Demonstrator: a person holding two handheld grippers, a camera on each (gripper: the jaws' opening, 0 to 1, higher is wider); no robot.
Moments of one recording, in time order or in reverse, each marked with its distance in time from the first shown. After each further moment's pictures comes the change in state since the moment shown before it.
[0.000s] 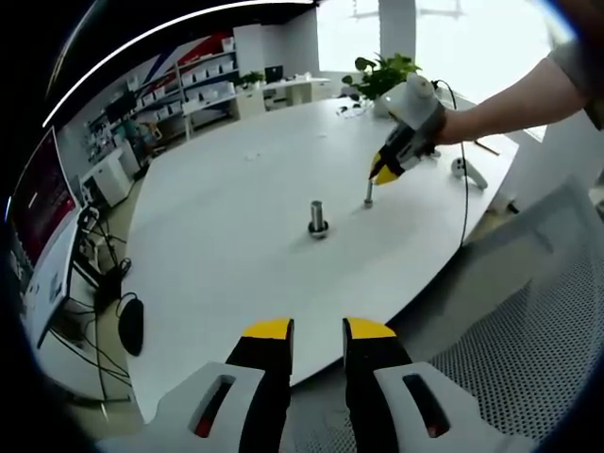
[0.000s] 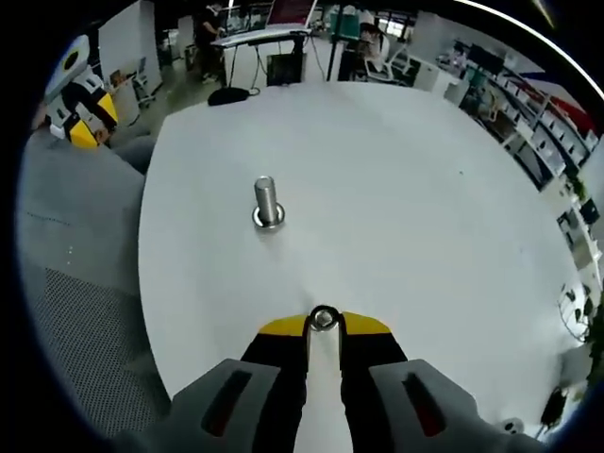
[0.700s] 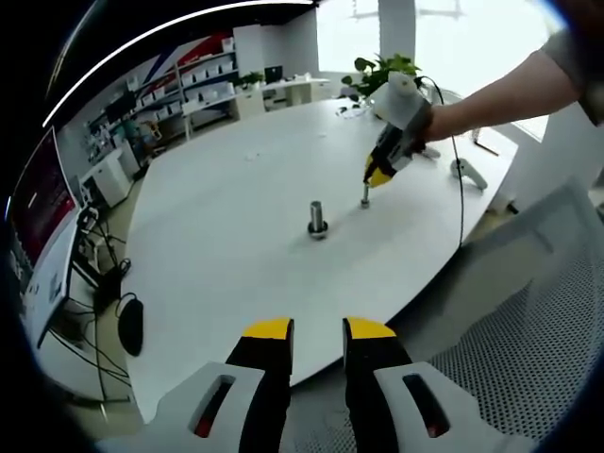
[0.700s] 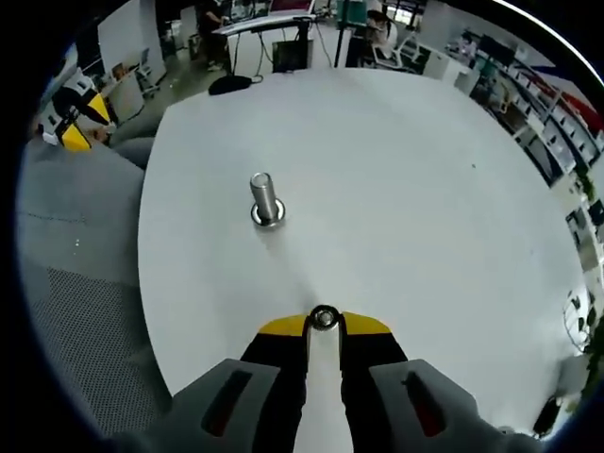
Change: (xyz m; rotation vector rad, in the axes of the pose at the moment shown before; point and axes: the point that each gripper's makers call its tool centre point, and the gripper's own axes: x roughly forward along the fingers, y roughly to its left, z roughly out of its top) left arm 0.000 -0.001 0.000 0.000 -0.002 -0.003; right arm 0.008 0.002 0.002 -0.041 0.091 0.048
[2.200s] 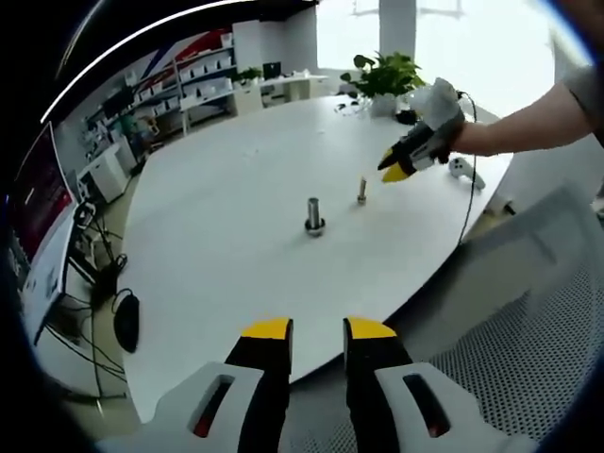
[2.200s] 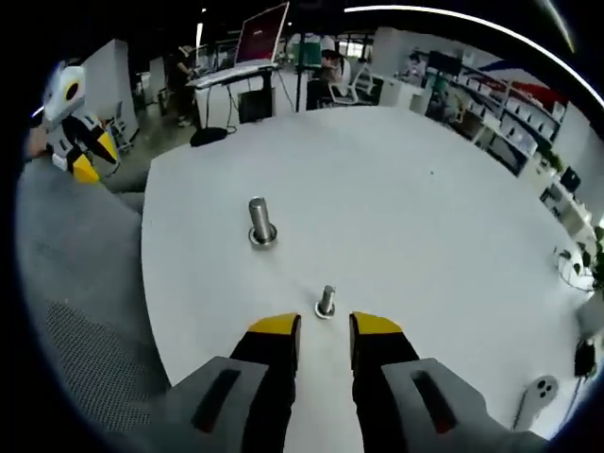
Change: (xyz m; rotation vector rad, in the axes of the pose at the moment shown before) left arm -0.001 0.006 0.002 -0.052 -0.012 0.012; right arm -0.056 0.009 -0.010 0.271 -0.348 -0.125
